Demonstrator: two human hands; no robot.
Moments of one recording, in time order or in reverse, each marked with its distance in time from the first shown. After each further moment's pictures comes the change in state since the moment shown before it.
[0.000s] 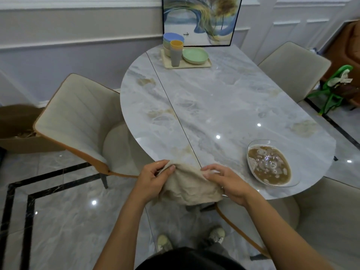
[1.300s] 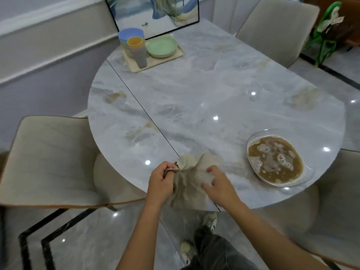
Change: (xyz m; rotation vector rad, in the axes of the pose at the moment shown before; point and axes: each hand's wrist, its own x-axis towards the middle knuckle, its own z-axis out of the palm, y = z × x) left_hand 0.143 -0.031 0.058 0.184 0.009 -0.207; right_hand 0.100 0.025 -0.021 -0.446 0.412 0.011
